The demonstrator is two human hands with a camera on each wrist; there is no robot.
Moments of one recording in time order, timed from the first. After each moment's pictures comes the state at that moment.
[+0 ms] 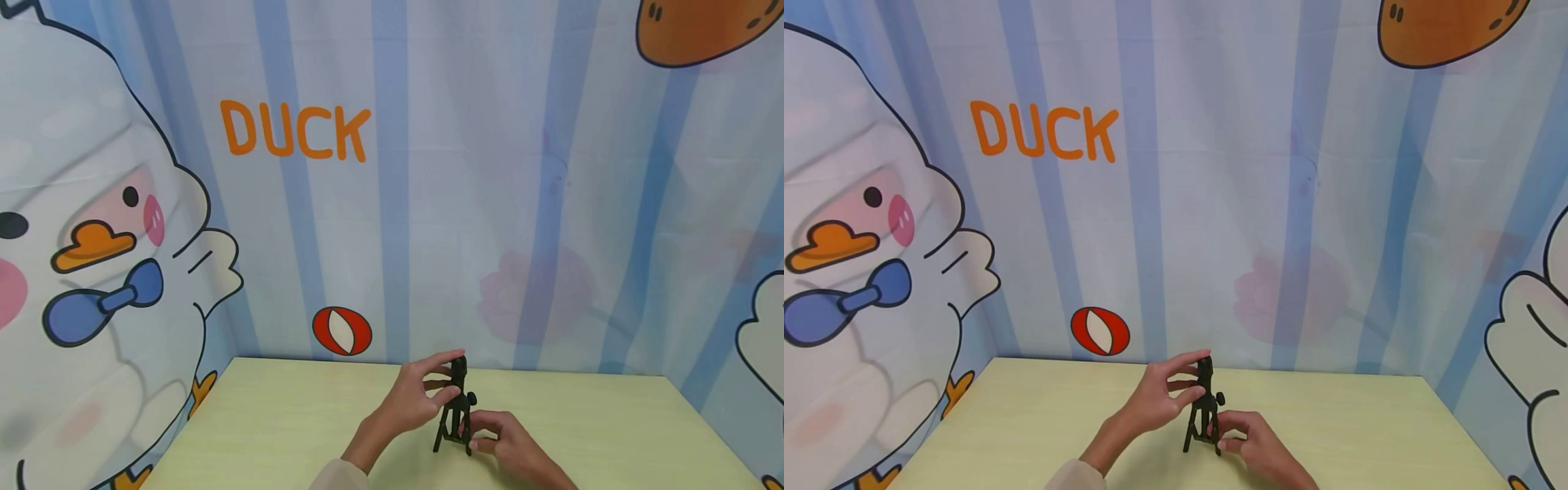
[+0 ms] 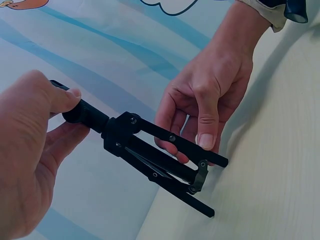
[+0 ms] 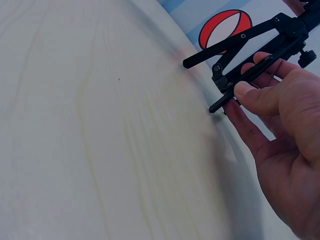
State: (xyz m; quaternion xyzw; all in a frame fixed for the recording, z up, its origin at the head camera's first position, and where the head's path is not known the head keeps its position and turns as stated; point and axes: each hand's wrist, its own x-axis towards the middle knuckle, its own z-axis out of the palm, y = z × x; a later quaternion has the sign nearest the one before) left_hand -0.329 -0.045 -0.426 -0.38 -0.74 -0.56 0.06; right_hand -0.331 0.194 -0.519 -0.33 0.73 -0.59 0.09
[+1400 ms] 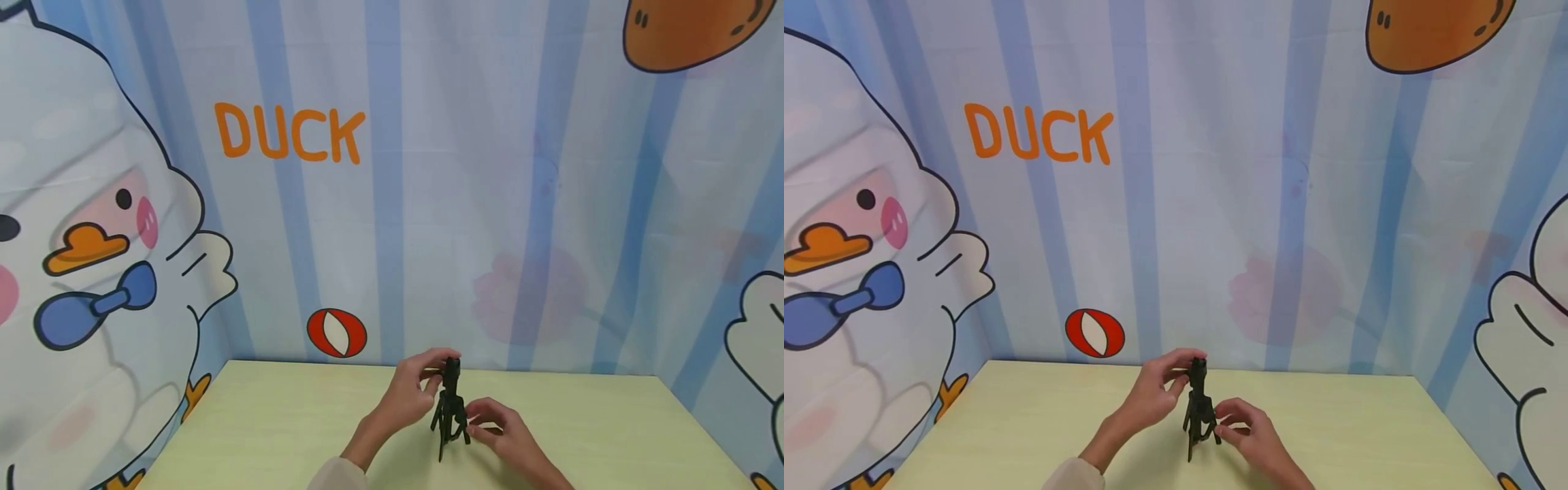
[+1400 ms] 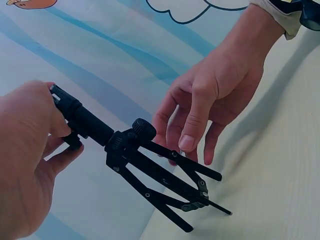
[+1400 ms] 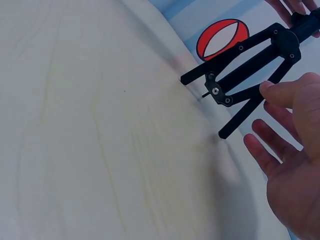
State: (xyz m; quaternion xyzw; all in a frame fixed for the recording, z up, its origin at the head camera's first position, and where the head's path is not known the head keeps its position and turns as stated) left_hand -0.332 -0.039 -0.422 -0.37 -0.76 -0.53 0.12; right_hand -0.321 0.191 -0.508 -0.20 0.77 -0.60 0.00
